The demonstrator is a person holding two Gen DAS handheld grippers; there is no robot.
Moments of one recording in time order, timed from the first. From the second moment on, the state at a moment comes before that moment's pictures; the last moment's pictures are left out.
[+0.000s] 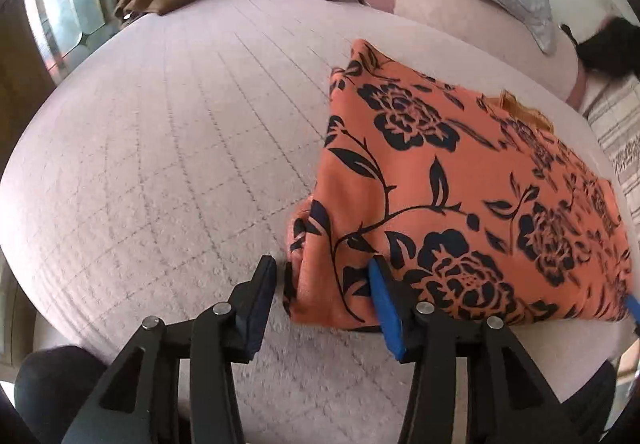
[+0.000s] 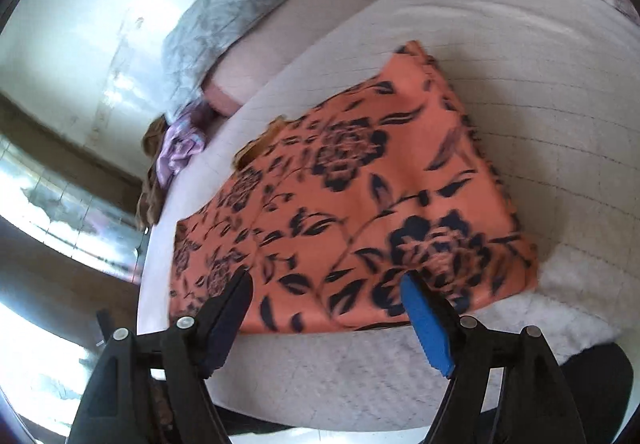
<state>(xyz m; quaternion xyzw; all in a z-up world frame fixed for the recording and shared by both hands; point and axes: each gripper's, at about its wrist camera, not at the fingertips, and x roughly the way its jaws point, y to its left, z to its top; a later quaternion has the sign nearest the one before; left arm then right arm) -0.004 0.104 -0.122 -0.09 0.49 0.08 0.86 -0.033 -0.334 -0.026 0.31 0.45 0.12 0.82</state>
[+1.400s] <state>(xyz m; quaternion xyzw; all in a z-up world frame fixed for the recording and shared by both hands) 0.012 -0.043 -0.092 0.01 0.47 -0.01 0.88 -0.029 -0.394 -0.078 0.35 0.47 -0.03 0.81</state>
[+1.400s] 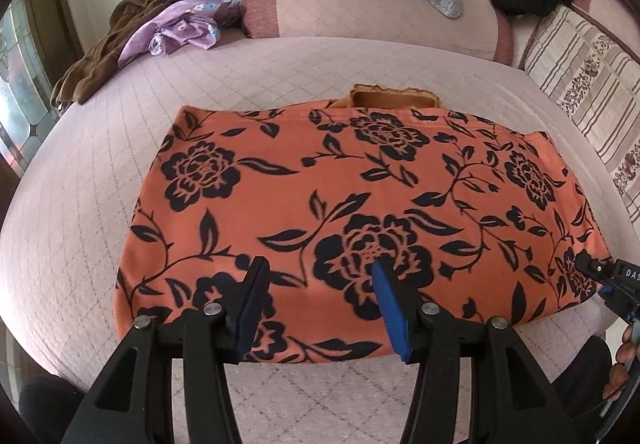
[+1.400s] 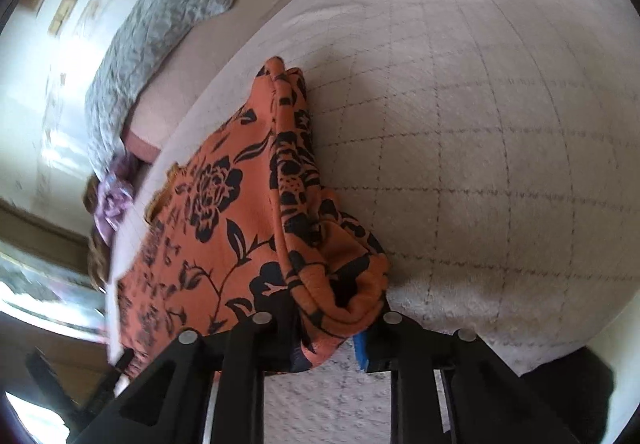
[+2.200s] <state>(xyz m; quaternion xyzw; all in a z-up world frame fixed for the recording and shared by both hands) 0.032 -0.083 -0.134 0.10 0.49 -0.03 0.87 0.050 -0.444 -0.033 0.33 0.46 0.08 0.82</state>
